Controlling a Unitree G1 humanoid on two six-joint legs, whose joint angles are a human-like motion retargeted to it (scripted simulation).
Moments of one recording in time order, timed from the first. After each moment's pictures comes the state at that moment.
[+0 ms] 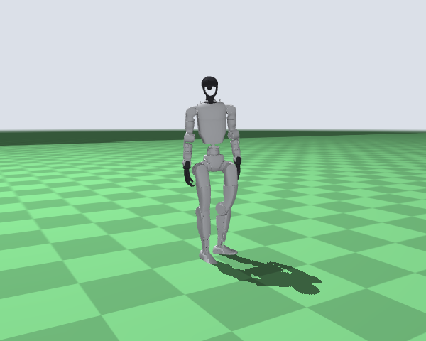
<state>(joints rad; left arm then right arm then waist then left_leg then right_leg) 0.17 0.06 0.46 1.45 0.39 -0.01 -0.18 0.00 -0.14 -0.14 1.60 -0.33 -0.04 0.09 -0.22 0.04 0.03 0.17 0.03 0.63 -0.01 -0.21 0.03 0.00 0.09 0.18 0.01 0.23 0.03</state>
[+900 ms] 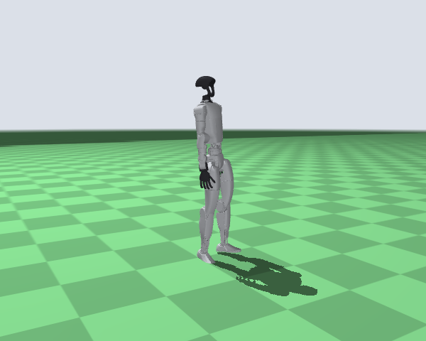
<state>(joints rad) 0.18 0.09 0.46 1.53 0.38 -0.01 -0.07 0.02 -0.18 -0.19 1.60 -0.36 -0.08 0.13 -0.03 -0.02 -0.08 -0.01 -0.16 -0.12 -0.01 -0.05 0.04 0.19 -0.13 -0.60 -0.03 0.06 0.08</state>
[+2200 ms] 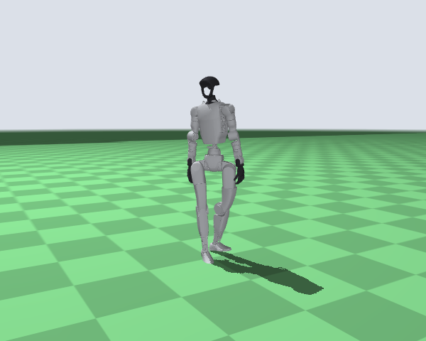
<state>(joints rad) 0.22 0.03 0.49 1.43 0.46 0.00 -0.11 -0.10 -0.16 -0.13 1.63 -0.31 -0.05 0.08 -0.49 0.04 0.10 0.28 0.01 1.04 0.05 -0.45 -0.05 -0.07 0.21 0.39 0.02 0.34 0.14</state>
